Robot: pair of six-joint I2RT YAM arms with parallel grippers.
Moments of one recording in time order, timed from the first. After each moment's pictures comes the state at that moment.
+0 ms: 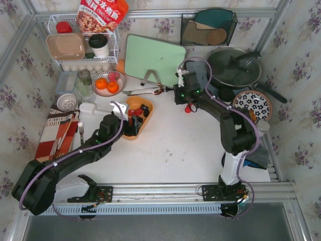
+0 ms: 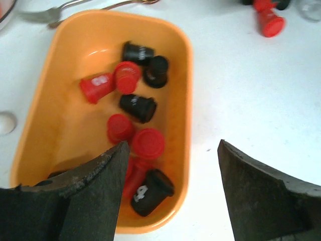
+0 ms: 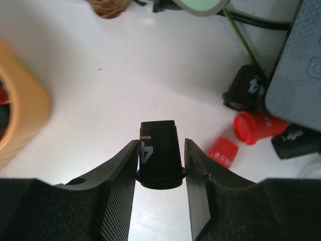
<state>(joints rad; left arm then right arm) -0.58 1.18 0.54 0.26 -0.08 -0.22 0.37 1.95 1.43 -0.25 -0.02 0.07</state>
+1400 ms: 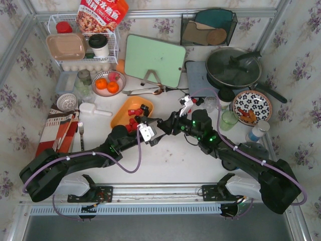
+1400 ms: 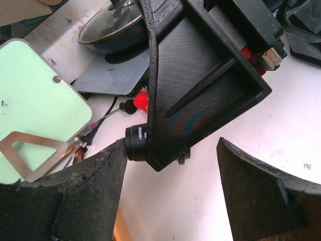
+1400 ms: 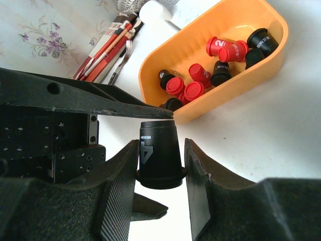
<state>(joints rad) -0.88 1.31 0.48 0.87 0.28 0.40 0.67 1.15 0.62 0.34 -0.27 0.53</state>
